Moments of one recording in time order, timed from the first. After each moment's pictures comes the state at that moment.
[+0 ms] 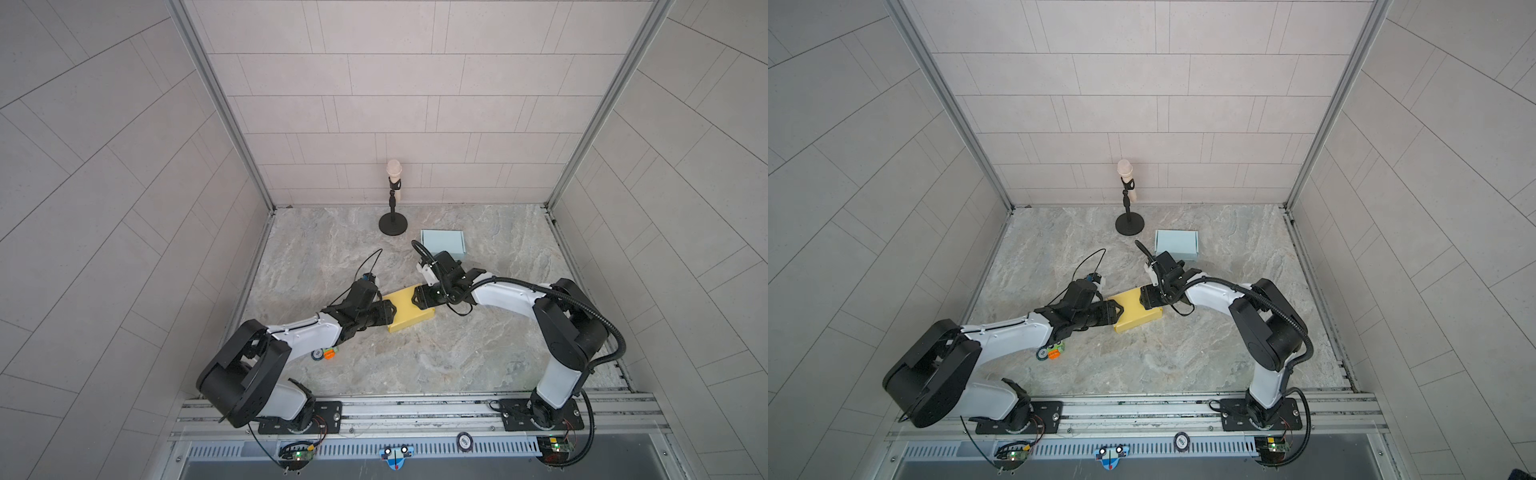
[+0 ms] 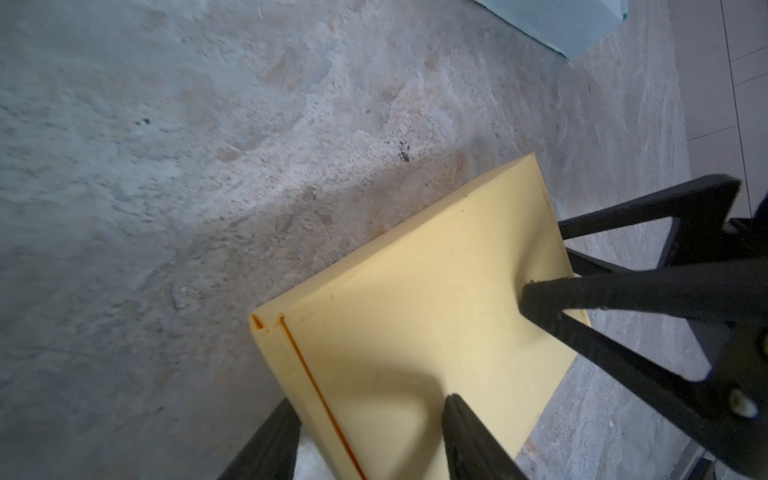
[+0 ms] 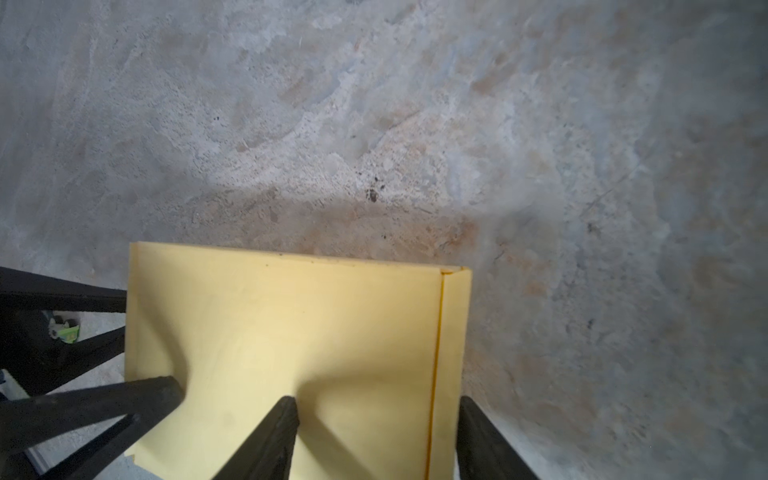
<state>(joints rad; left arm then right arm) -0.58 1.43 0.54 0.07 0.16 -0.64 0.62 1.78 1.08 -0.30 -0.21 0.38</state>
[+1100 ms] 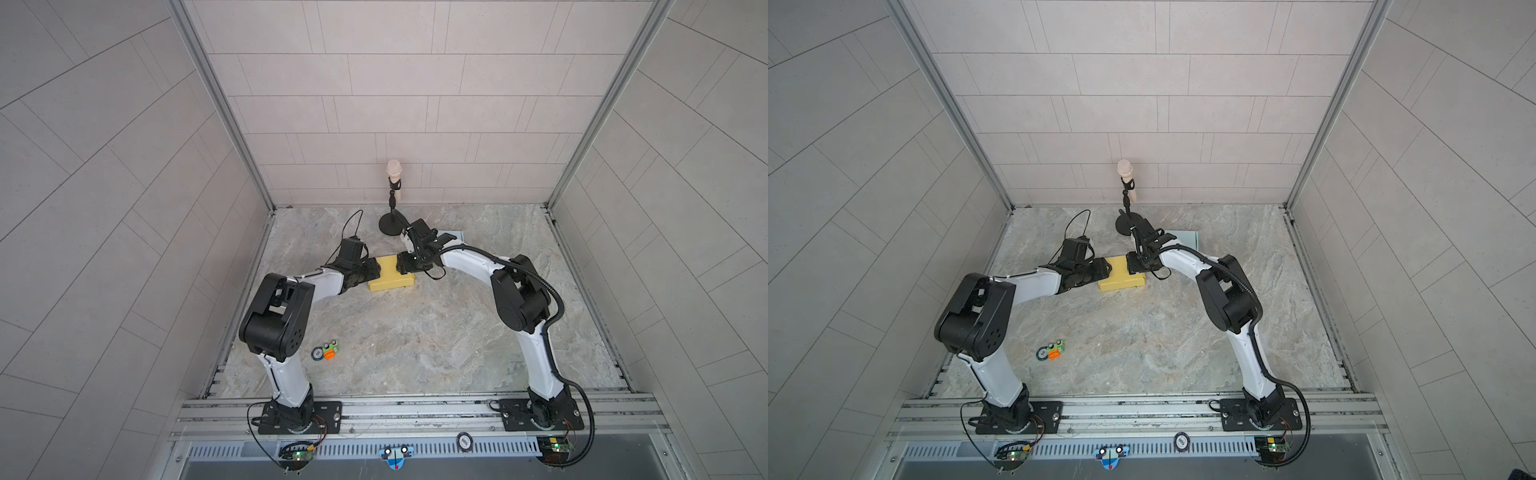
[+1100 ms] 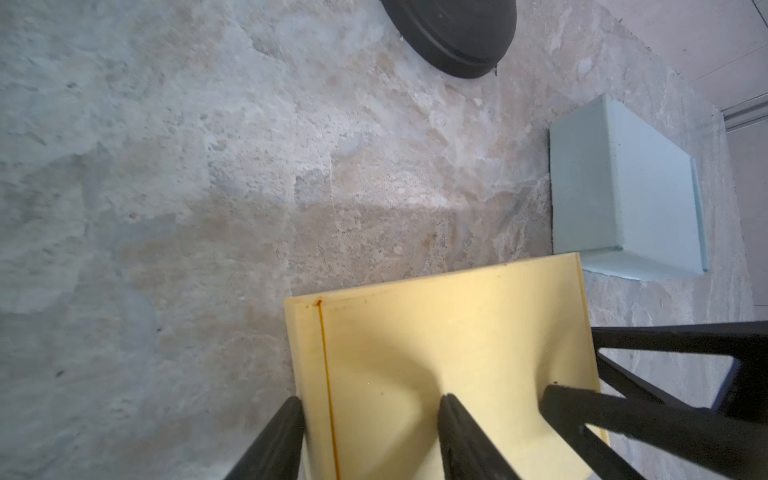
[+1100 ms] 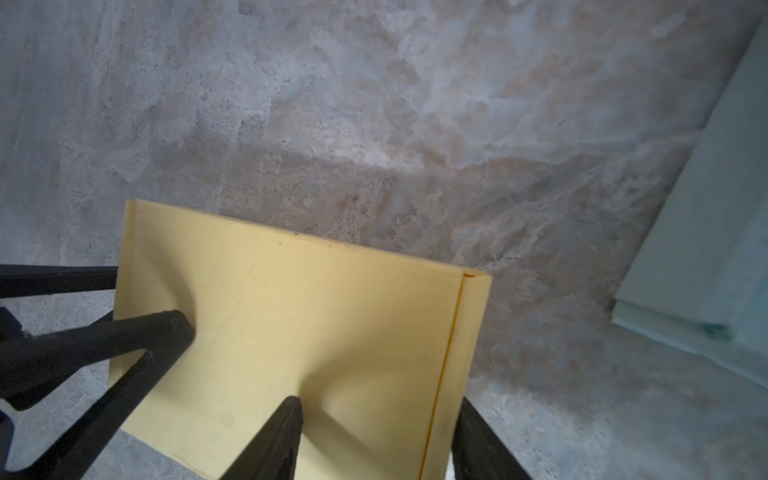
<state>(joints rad) -0.31 1.80 0.96 0.02 0.18 -0.52 0.57 2.20 1.74 -0.55 -0.15 0.37</state>
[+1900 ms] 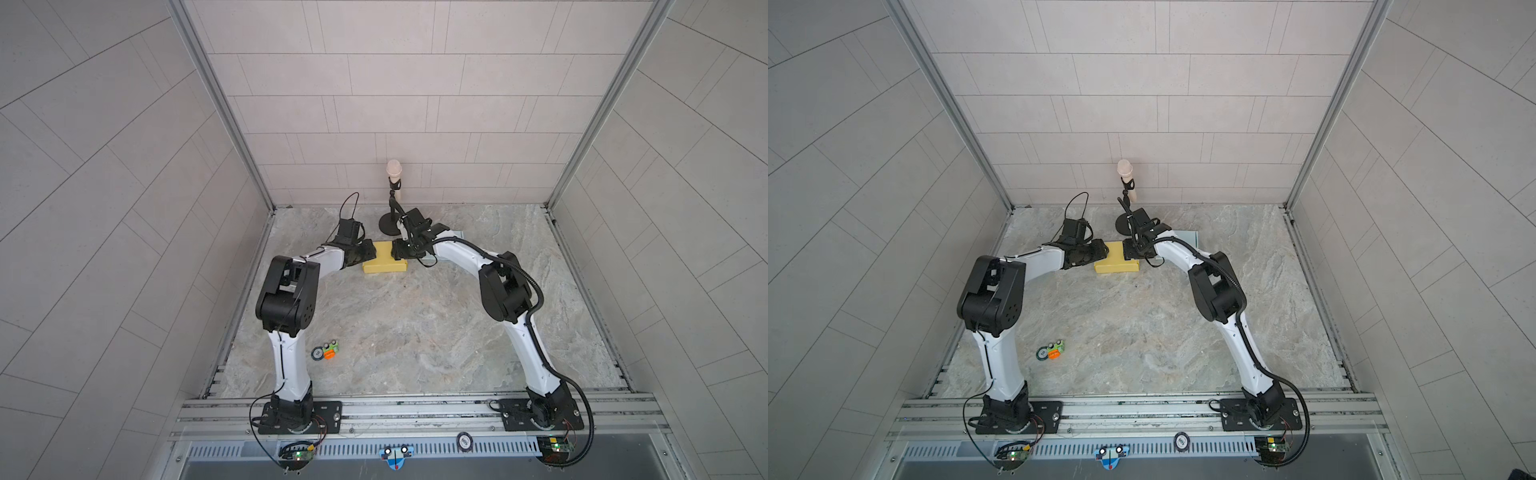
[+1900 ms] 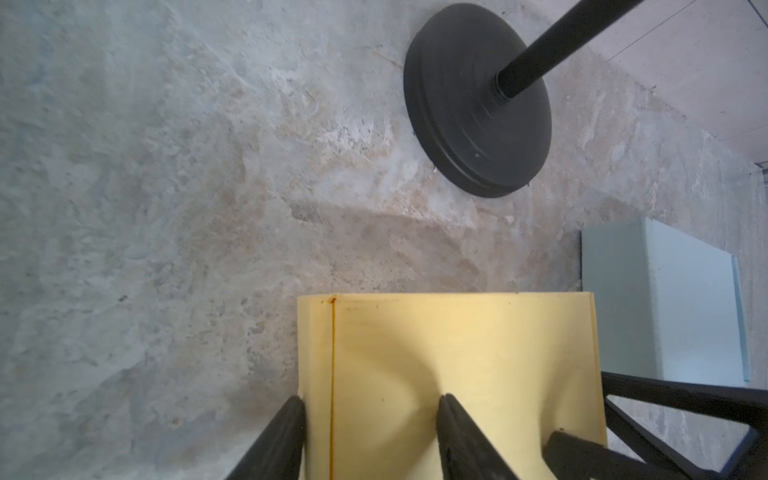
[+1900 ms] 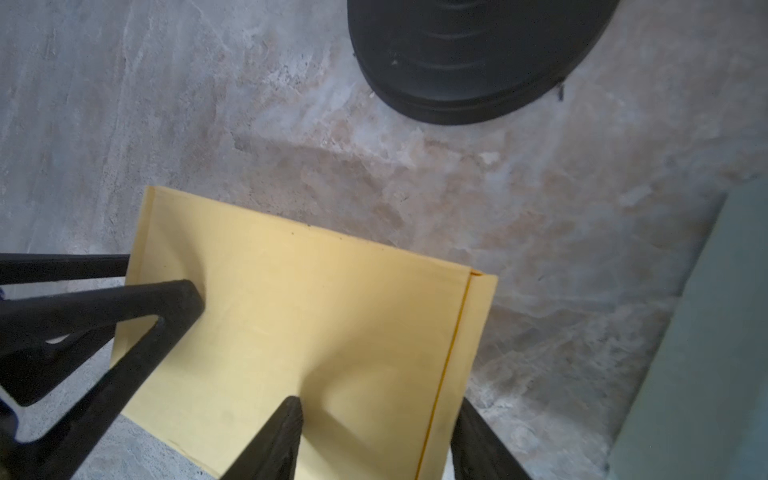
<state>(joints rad) -0.23 2.01 1.29 -0.12 0.19 -0.47 0.54 2.40 2.05 -0.60 -0.14 0.40</state>
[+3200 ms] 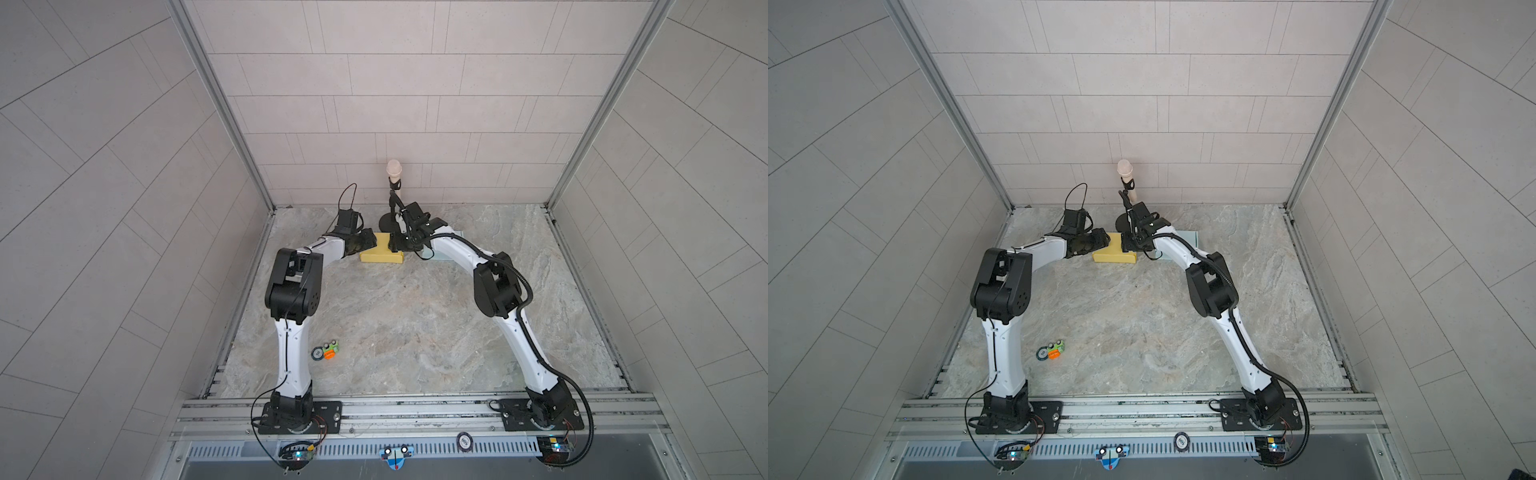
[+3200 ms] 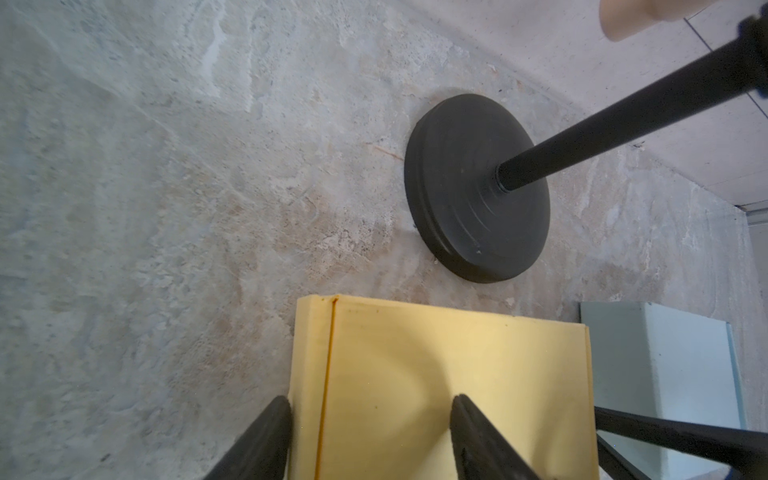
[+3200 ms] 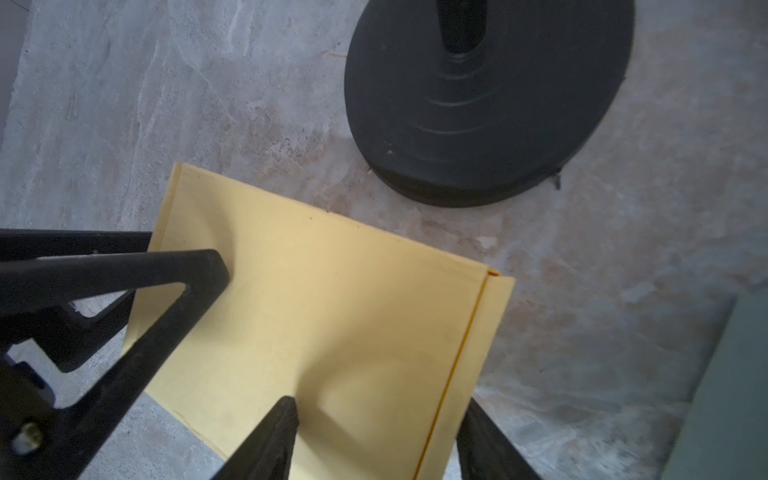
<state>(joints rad) -0.19 2.14 1.47 -0.14 0.22 -0.47 0.52 2.52 2.26 -0.65 -0.17 0.41</state>
